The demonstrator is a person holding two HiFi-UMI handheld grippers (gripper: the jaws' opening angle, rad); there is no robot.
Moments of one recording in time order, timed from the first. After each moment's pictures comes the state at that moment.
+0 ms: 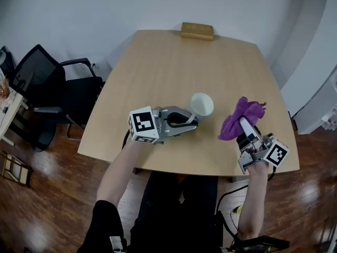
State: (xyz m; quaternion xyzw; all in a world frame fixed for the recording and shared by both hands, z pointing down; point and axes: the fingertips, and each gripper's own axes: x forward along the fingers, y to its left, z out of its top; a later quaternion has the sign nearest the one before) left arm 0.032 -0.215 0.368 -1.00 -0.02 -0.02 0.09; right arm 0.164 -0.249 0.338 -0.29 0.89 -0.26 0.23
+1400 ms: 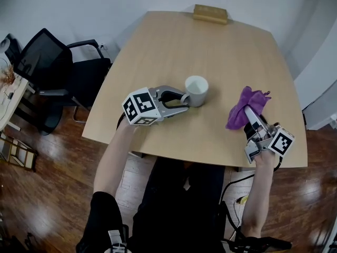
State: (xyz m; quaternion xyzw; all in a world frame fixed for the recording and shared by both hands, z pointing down) left arm -0.026 -0.266 0.429 -0.97 0.12 -0.18 0.05; right arm 0.151 -0.270 0.375 -0.30 0.90 -0.27 0.17
